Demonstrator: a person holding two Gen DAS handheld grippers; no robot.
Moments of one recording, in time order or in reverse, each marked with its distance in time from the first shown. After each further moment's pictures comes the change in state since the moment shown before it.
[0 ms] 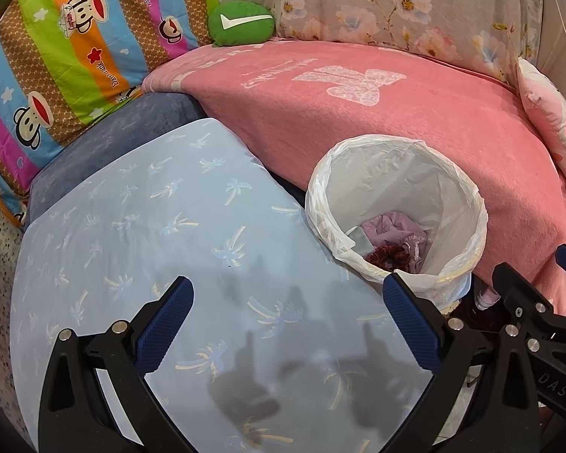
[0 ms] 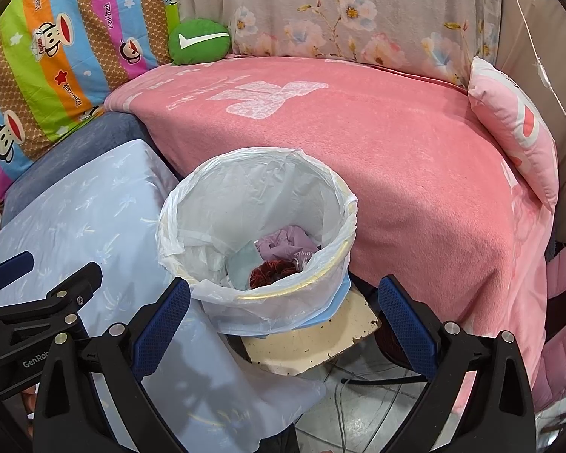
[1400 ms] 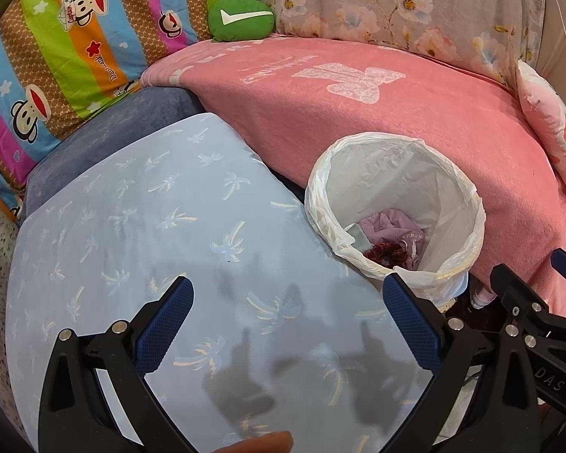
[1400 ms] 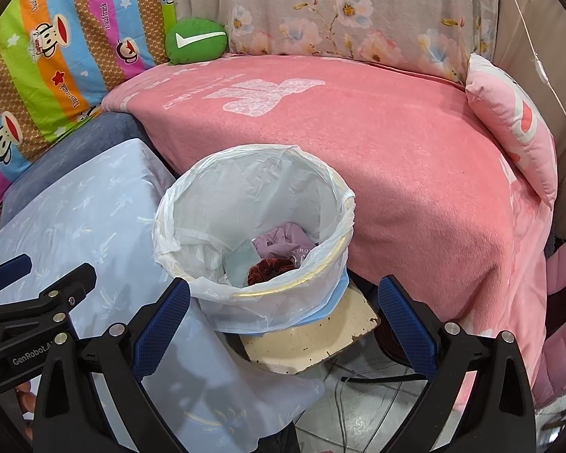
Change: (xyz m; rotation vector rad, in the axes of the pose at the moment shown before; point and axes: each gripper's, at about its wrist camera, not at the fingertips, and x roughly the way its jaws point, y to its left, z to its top) left arm -0.002 0.005 -0.001 -0.008 0.009 -0.021; right arm 0.001 -0.004 -0.005 0.003 0.003 -0.001
